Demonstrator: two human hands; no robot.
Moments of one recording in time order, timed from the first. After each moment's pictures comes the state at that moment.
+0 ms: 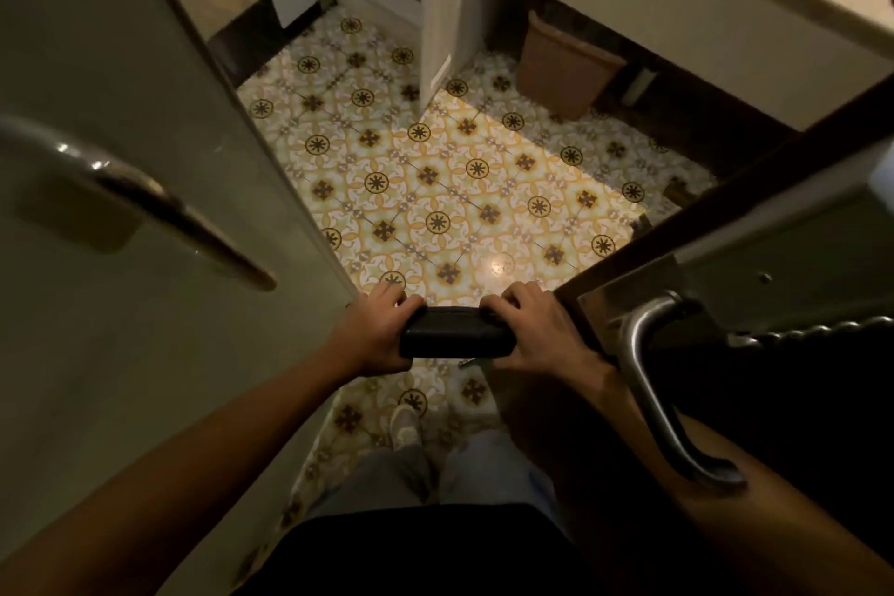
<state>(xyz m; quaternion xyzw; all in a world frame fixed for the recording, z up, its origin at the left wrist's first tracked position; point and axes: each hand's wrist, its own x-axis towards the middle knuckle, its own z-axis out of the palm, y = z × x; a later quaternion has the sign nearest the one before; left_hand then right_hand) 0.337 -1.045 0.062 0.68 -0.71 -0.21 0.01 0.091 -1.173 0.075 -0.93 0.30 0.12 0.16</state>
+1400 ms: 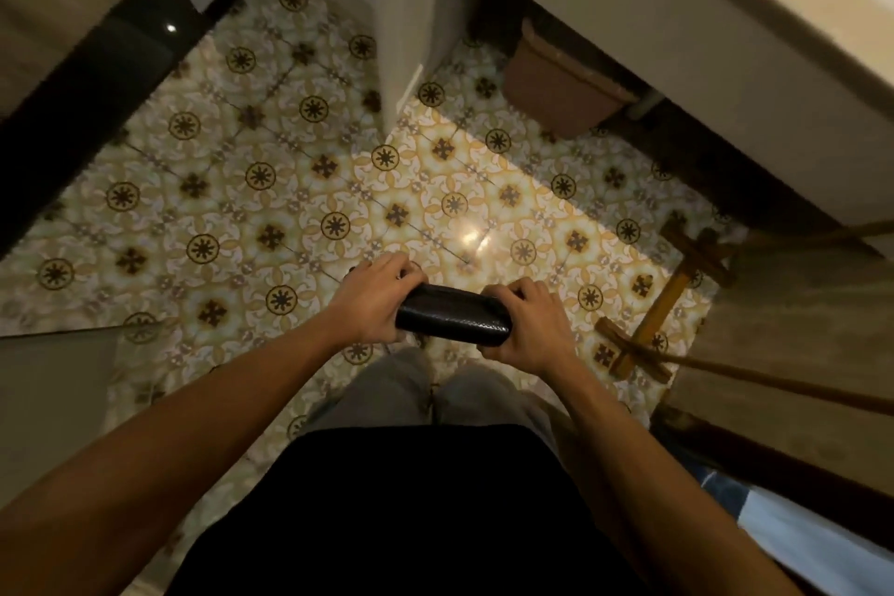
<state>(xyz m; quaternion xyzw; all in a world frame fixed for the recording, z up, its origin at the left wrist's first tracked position) 0.500 -1.466 0.008 0.62 -0.74 -0.27 -0.02 0.237 -1.550 0.033 -0.86 0.42 0.15 0.24</state>
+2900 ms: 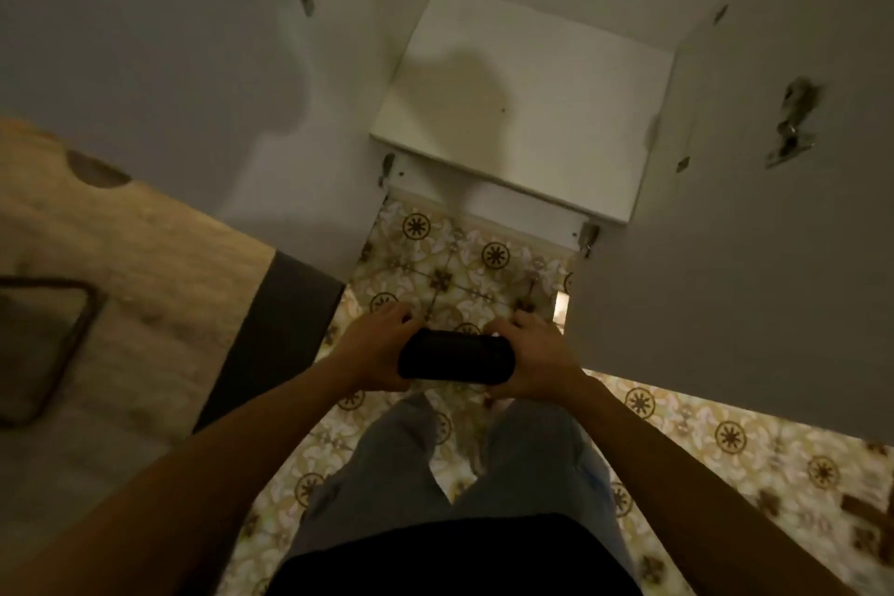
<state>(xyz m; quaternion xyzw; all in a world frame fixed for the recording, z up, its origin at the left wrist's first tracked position) 1.219 -1.897 -0.002 0.57 -0.76 -0.30 -0.13 0.949 -1.950 -0.015 -0.82 0.44 0.16 0.33</state>
